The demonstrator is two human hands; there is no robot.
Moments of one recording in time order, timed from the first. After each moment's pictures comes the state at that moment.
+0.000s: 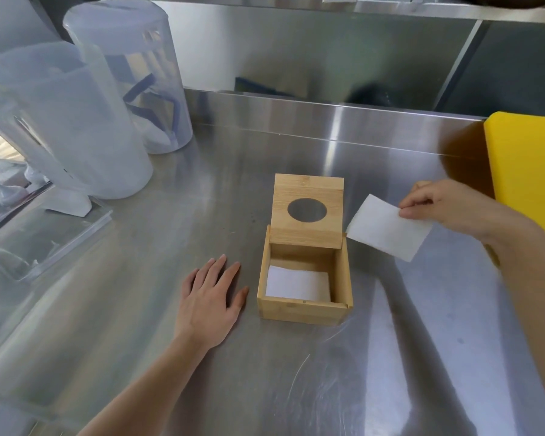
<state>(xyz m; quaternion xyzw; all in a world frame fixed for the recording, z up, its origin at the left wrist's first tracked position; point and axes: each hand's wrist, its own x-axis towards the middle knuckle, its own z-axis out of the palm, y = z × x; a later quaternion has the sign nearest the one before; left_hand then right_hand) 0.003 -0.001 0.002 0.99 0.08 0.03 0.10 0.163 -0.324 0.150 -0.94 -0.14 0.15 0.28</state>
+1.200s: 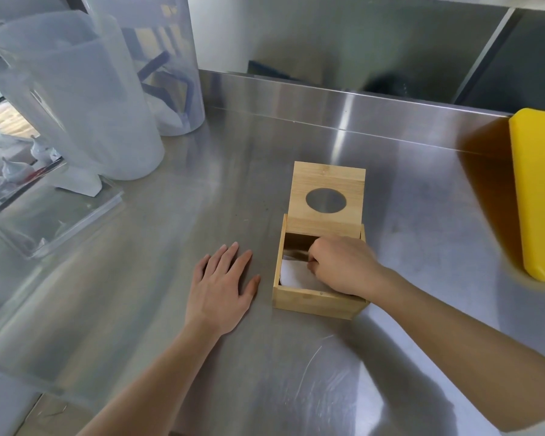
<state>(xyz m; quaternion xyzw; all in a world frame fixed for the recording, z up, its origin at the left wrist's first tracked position) 0.002 0.001 0.001 0.99 0.07 0.02 0.11 0.087 -0.185 0.094 -0.94 -0.29 0.16 0.03</state>
